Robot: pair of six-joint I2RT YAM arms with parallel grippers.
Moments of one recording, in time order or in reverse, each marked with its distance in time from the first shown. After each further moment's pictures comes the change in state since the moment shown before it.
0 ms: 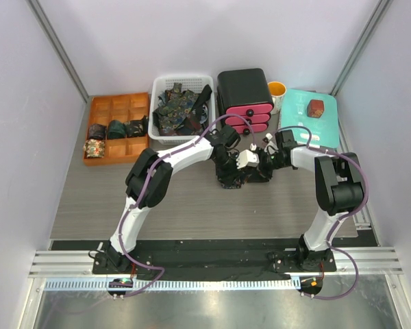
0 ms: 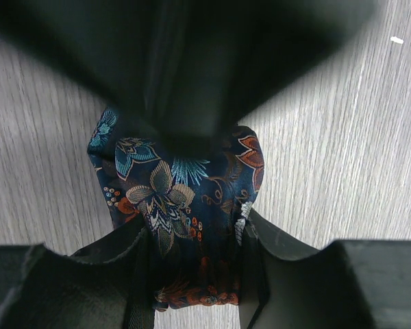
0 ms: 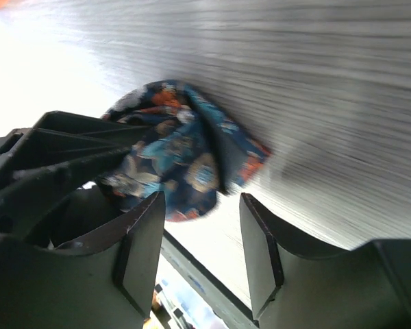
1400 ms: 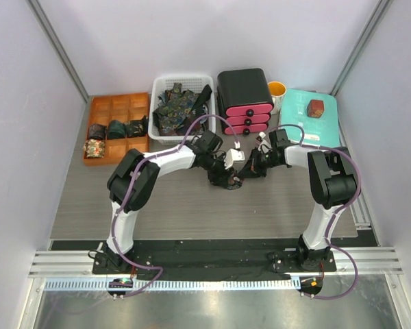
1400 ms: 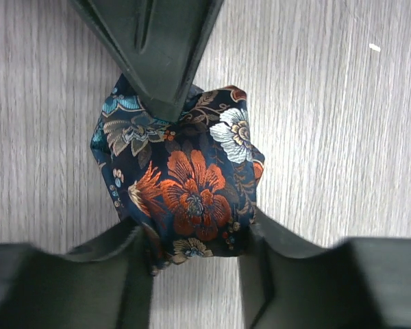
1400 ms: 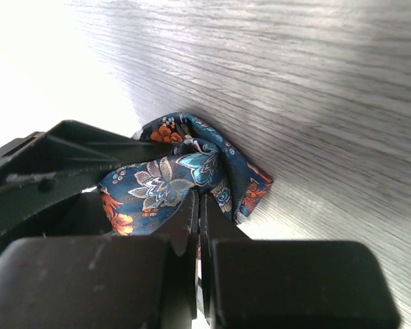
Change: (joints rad) left arm 0.089 -0.185 -0.408 0.447 0.166 -0.097; right arm 0.049 0.088 0.035 0.088 -0.026 0.003
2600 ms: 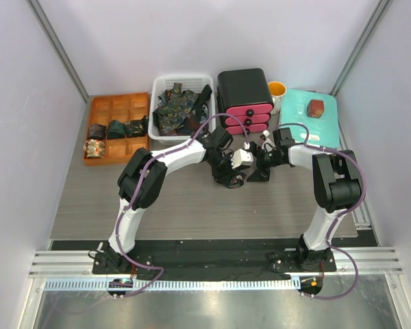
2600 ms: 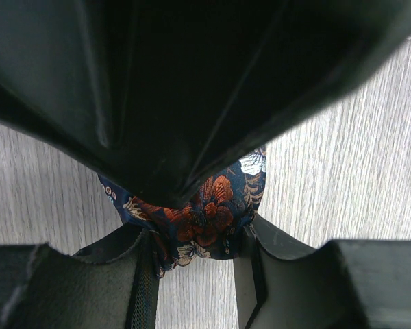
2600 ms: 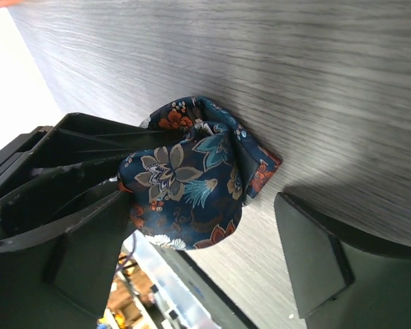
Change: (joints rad) left arm -0.047 0.110 0.246 -0.280 -0.131 0.080; right arm -0.031 -0.048 -0.005 -0.040 0.000 0.001
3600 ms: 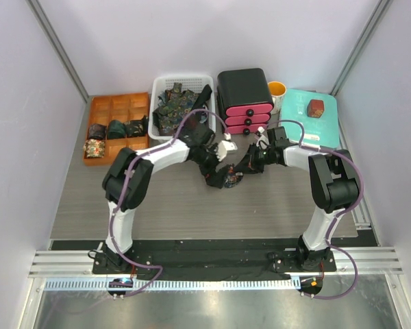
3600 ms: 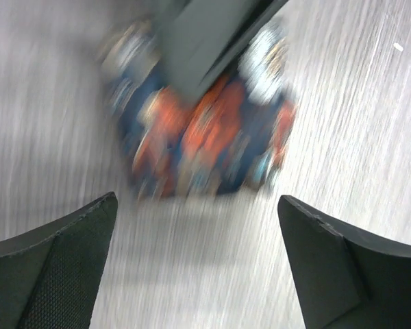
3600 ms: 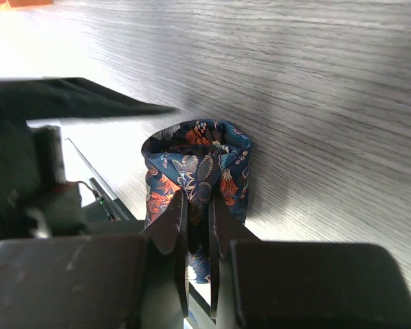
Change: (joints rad) left arm 0.074 -0.084 -0.137 0.111 0.063 -0.149; right arm 0.060 0.003 -0.003 0.134 0.034 0.039
